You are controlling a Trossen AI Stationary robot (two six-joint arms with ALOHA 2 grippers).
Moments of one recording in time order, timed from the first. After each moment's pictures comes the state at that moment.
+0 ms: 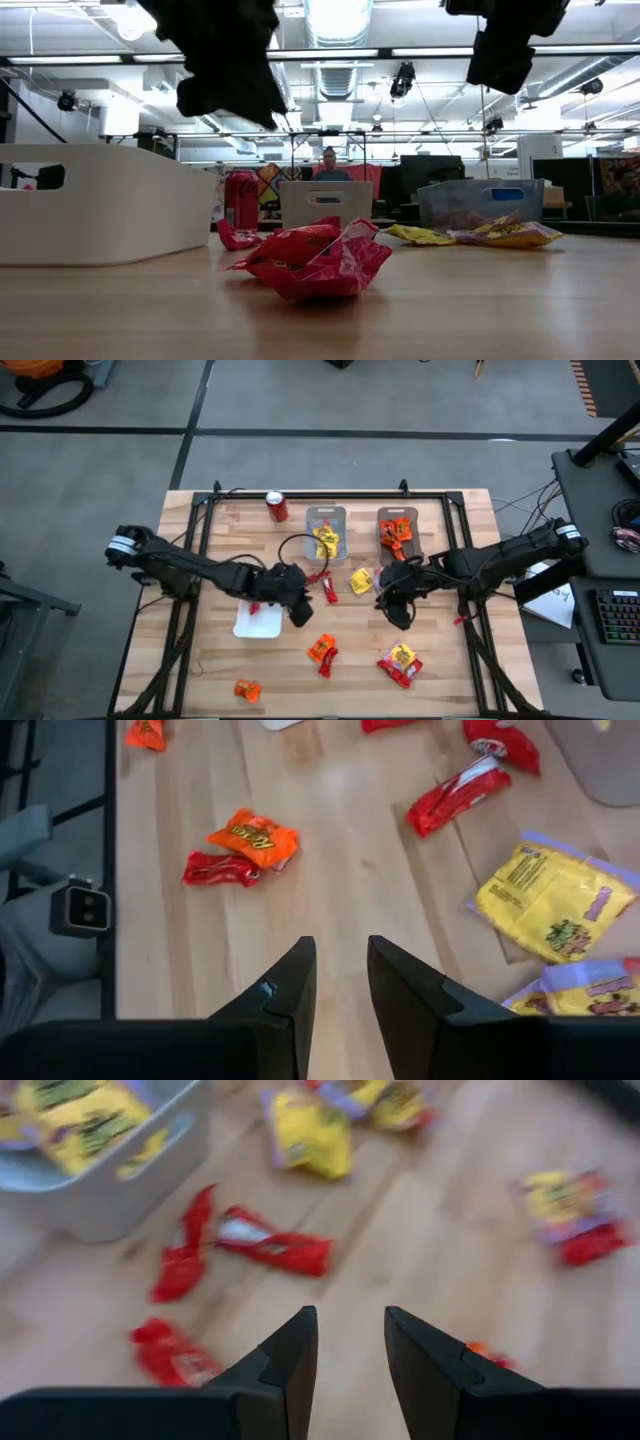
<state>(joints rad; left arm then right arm) -0.23 1.52 1.03 -0.36 -0.31 -0.75 0.23 1.21 0.92 -0.54 -0.04 0.54</state>
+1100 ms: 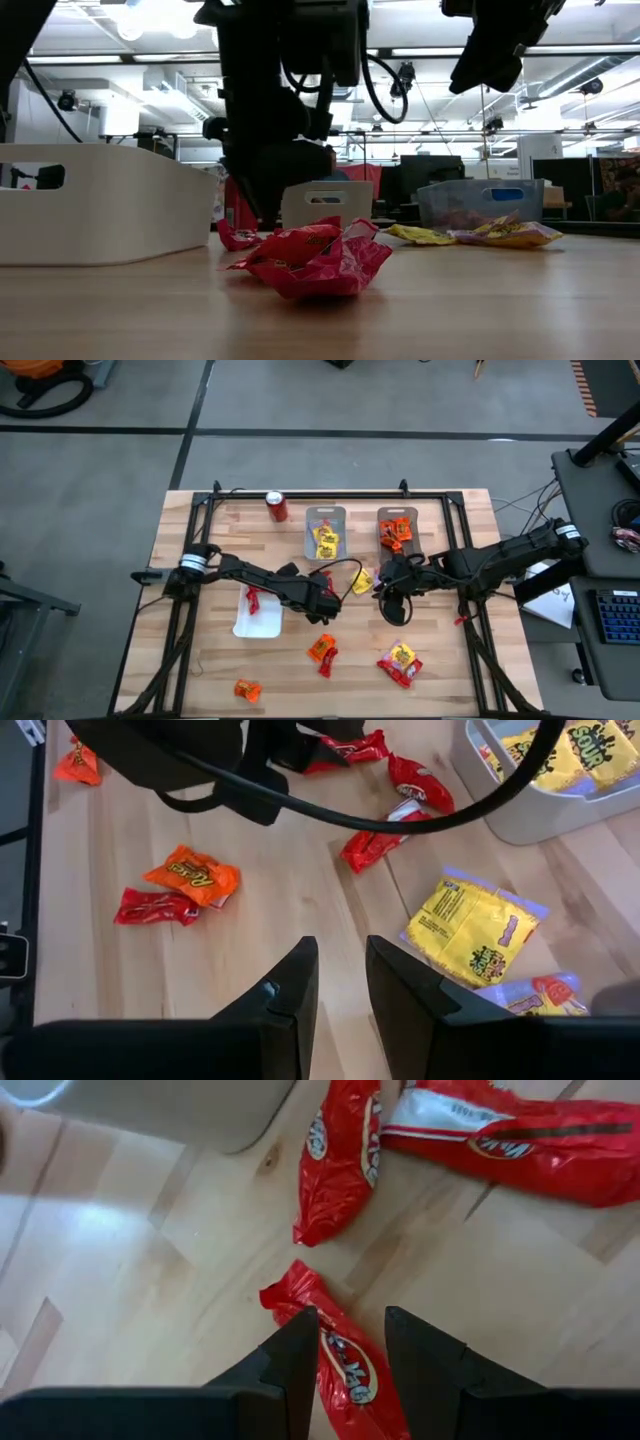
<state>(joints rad) -0.18 2.09 1.53 -1.04 -0.46 -0.83 0.23 1.21 0.92 -0.54 0.13 0.52</state>
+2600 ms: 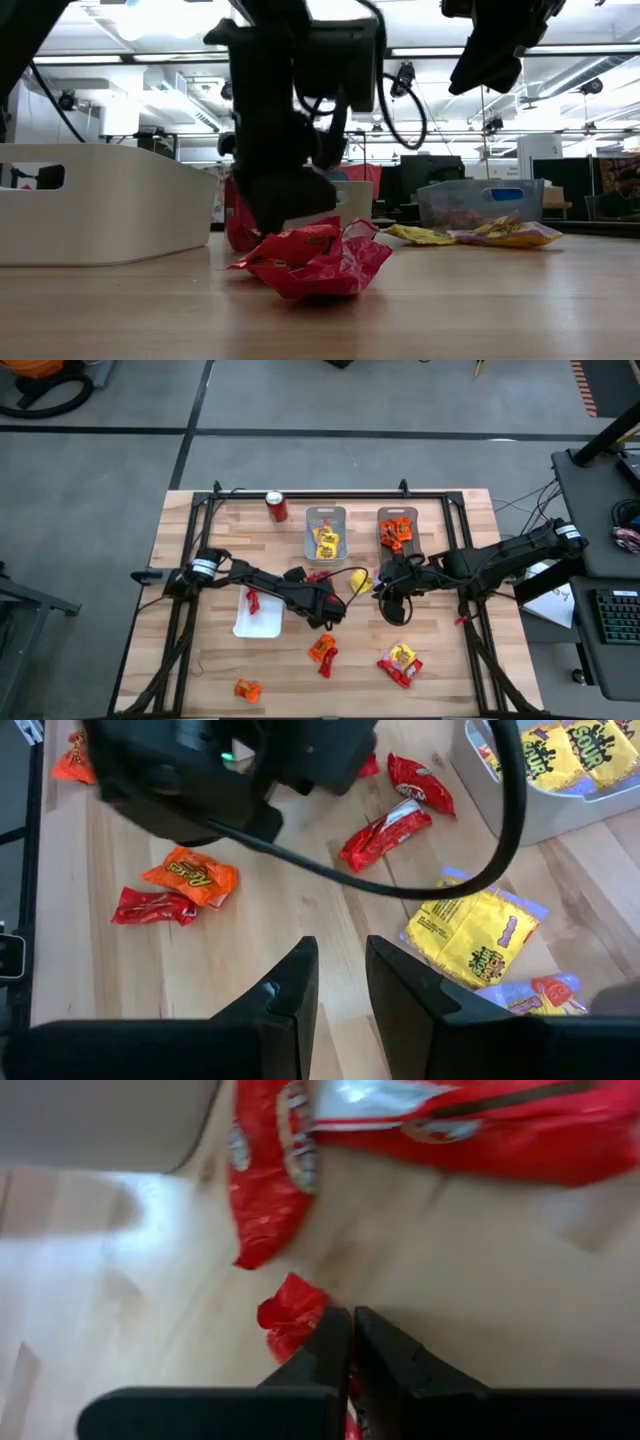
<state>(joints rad) -0.20 2.18 1.58 -1.01 -0.46 -0.71 0.23 1.21 0.91 -0.53 0.13 0.51</state>
